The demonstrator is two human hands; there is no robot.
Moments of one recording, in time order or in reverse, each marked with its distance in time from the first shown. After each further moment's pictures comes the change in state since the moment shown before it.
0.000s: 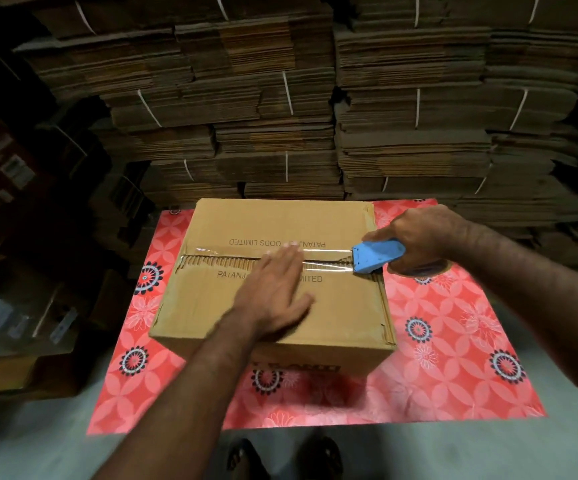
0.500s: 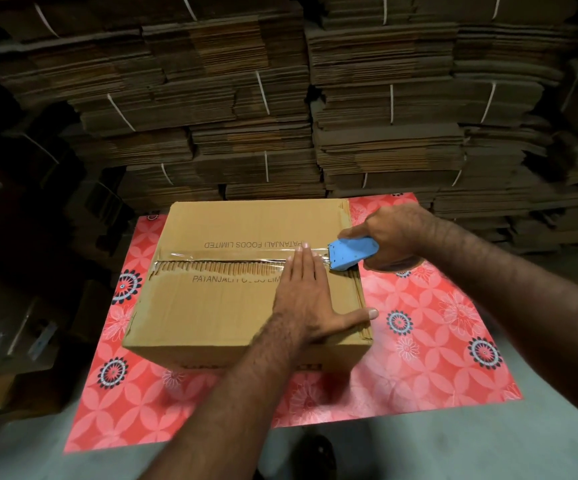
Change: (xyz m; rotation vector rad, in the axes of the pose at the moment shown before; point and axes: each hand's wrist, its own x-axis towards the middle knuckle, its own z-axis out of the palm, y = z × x) left_hand 0.040 0.092 0.023 0.025 -0.146 -0.157; right_hand 0.003 0.004 0.020 -0.012 0.076 0.024
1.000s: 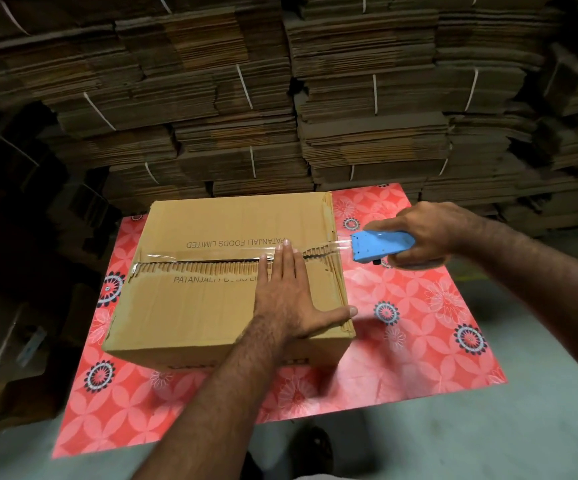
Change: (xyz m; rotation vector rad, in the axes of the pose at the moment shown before) left_hand 0.000 0.005 0.006 0.086 -0.017 -0.077; right_hand -0.052 0.059 0.043 0.141 0.008 0.031
